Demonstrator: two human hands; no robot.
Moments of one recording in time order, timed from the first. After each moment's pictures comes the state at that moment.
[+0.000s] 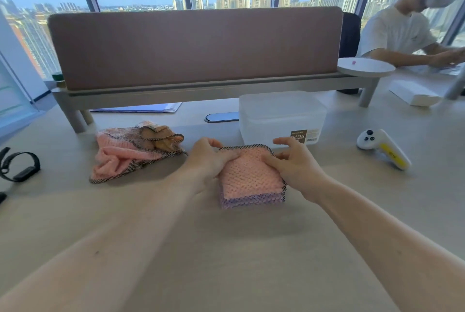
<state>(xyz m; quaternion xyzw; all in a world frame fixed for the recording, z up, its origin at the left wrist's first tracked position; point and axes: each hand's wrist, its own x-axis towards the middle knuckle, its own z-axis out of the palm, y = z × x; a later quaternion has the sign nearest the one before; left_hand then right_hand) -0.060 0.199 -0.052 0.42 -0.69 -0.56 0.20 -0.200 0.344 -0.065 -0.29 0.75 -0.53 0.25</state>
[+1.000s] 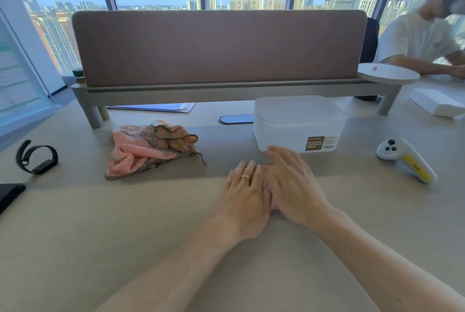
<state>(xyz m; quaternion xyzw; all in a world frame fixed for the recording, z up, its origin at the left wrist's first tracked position) -0.055 0.254 -0.112 0.27 -0.95 -0.12 0.10 -0.169 0.337 -0.087 -0.53 0.81 -0.26 -0.03</state>
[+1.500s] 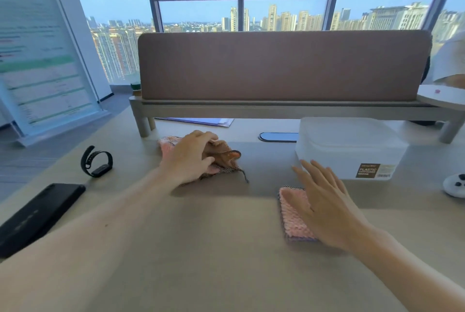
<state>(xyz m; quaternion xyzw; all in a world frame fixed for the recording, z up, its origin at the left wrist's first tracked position) 0.048 0.056 -0.049 0.37 -0.90 -0.09 0.20 -0.149 0.308 -0.069 -0.57 0.81 -0.13 -0.01</state>
